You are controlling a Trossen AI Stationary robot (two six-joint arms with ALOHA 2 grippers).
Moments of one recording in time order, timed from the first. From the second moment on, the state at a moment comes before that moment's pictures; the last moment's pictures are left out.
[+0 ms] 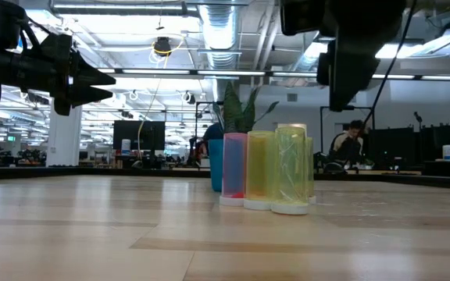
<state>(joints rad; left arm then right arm) 0.53 0.01 0.02 0.01 0.00 -0.32 0.38 1.72 1.25 -0.71 -0.08 0.63</state>
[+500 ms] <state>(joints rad) 0.53 0.01 0.02 0.01 0.00 -0.32 0.41 1.72 1.25 -0.54 -0.07 0.92</state>
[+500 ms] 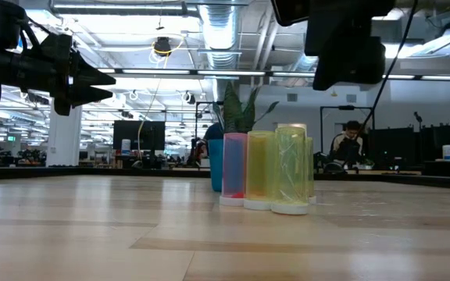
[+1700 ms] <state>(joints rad) 0.53 0.02 0.02 0.01 0.00 -0.32 0.41 1.82 1.33 -0.67 -0.02 0.83</state>
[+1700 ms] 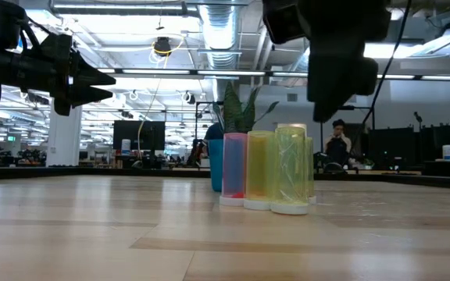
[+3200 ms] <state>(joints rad) 0.53 0.11 0.02 0.05 0.37 -0.09 0.40 1.82 1.34 -0.68 -0.02 0.75</state>
